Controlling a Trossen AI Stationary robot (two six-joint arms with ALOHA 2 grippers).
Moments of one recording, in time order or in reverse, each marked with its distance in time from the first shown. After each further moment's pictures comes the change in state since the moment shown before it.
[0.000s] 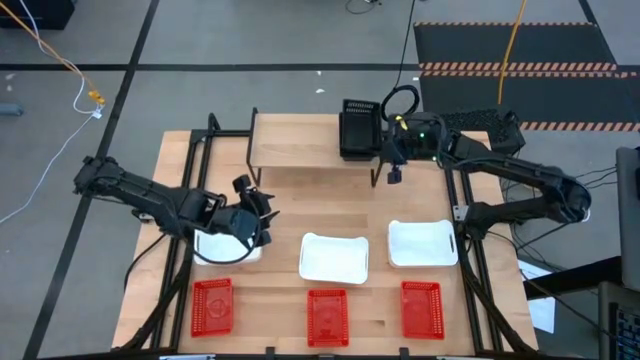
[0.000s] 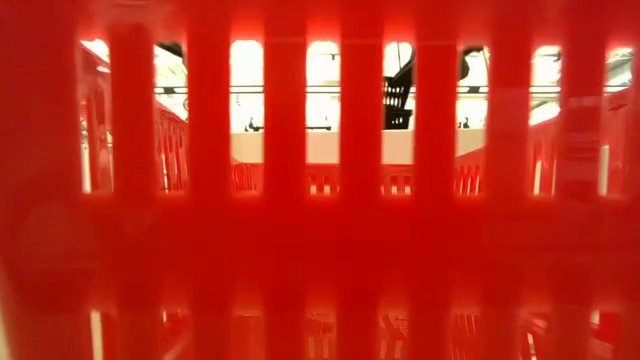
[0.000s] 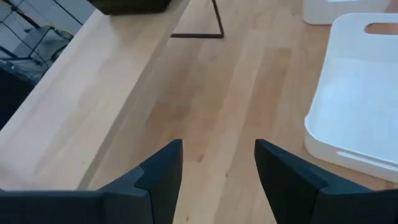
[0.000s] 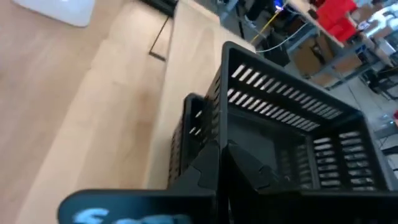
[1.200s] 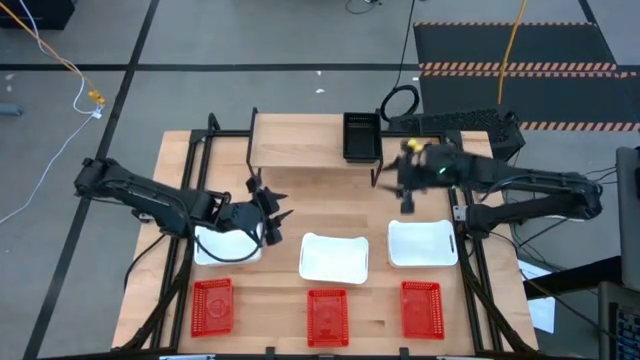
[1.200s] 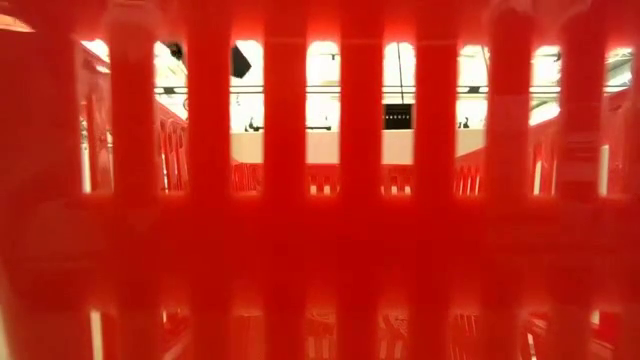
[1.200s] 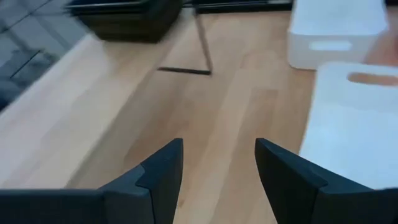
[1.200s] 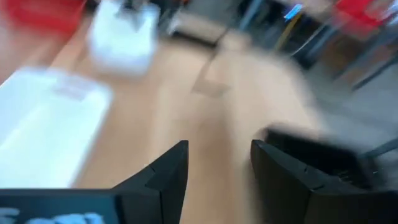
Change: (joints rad) left arm 0.060 0.020 -0.146 0.408 0.068 0.130; right arm 0.357 -0.182 -0.033 -0.184 0.185 0.368
